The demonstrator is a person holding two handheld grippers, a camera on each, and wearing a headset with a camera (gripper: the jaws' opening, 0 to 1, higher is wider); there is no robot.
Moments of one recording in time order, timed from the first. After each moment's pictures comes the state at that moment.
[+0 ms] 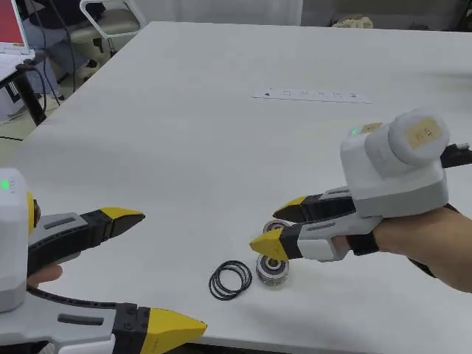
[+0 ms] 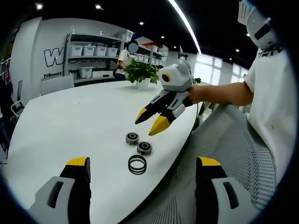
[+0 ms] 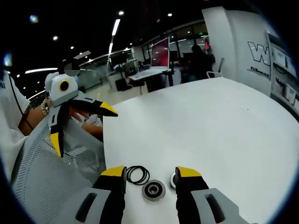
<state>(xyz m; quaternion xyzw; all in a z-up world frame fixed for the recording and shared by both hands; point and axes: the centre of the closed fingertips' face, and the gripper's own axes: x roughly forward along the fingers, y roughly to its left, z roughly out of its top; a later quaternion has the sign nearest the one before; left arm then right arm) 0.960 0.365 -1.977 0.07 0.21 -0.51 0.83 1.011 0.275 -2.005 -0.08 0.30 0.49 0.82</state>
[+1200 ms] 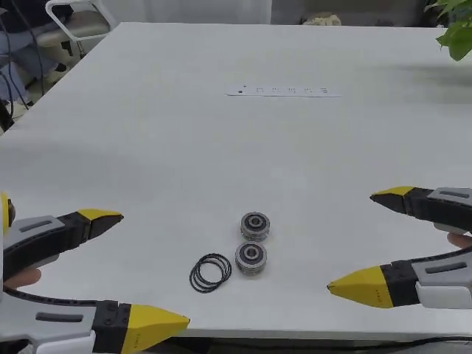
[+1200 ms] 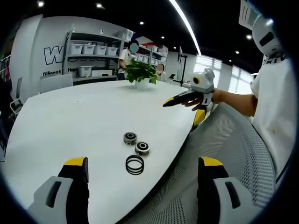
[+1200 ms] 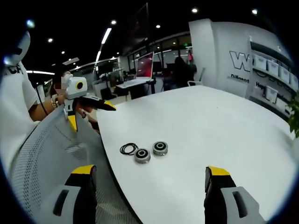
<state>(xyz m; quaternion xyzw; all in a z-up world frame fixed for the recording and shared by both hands) 0.958 0.363 -1.978 0.06 0.22 -0.52 0.82 0.952 0.180 -1.994 -0.07 0.26 0.41 0.87</state>
